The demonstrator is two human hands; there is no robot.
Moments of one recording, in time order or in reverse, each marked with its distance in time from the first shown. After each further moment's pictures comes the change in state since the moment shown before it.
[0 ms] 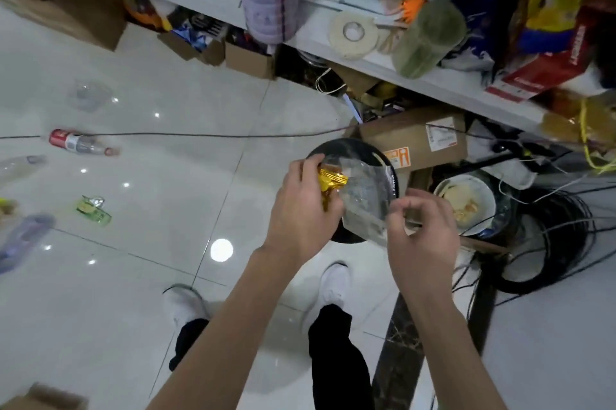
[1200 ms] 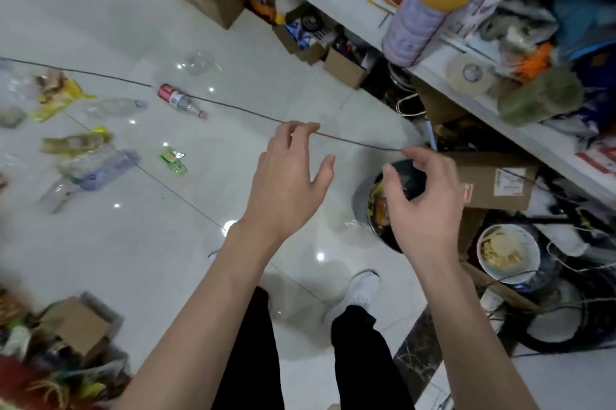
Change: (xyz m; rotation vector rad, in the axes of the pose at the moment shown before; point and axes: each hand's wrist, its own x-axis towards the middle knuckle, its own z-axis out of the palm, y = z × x) left_hand -0.070 -0.068 -0.187 0.071 0.324 -0.038; right_hand -0.053 -0.156 0.062 0.014 -0.205 -0.387
